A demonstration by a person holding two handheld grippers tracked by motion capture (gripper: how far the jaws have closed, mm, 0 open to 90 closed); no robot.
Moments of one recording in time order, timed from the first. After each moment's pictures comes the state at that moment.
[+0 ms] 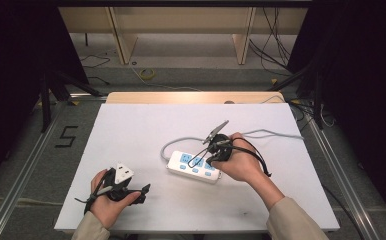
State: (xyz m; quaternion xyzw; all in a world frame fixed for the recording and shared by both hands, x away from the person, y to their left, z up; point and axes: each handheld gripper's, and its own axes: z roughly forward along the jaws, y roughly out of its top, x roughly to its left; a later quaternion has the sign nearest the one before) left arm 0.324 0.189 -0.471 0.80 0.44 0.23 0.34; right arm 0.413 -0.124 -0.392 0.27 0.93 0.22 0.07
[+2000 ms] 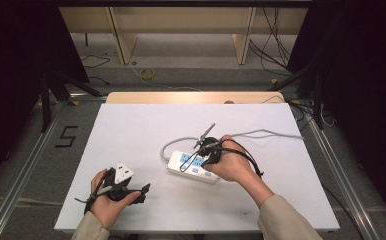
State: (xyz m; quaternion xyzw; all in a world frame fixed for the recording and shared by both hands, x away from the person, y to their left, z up) left arm 0.324 0.189 -0.471 0.79 0.44 0.23 0.34; right arm 0.418 -0.100 -0.406 0.26 0.95 0.17 0.05
